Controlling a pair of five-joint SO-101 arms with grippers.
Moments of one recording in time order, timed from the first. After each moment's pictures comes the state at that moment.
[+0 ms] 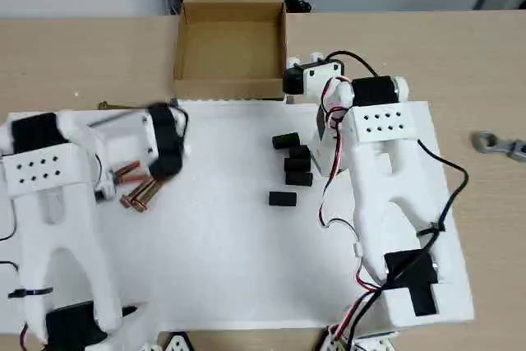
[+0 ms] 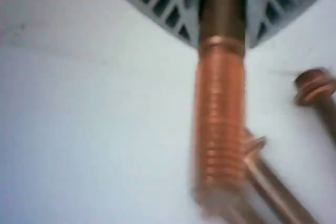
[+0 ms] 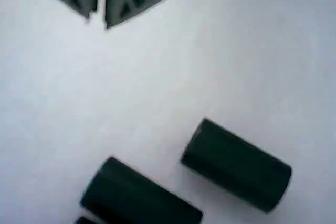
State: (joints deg) left arm -17.9 -15.7 13.2 99.1 -91.5; right arm -10.9 1.1 -2.9 95.6 15.7
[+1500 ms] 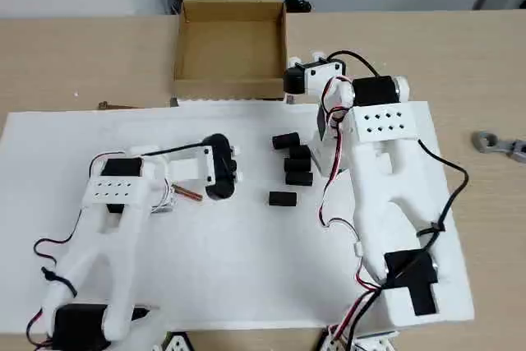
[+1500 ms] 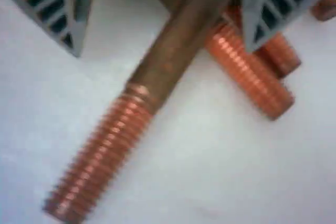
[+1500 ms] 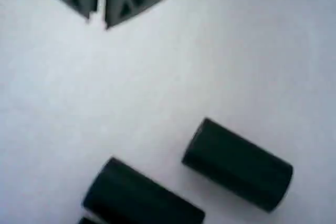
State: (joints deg) left arm -3.3 -16.5 45.7 54.4 -76.2; right arm -10.7 1.1 -2.9 95.6 15.5
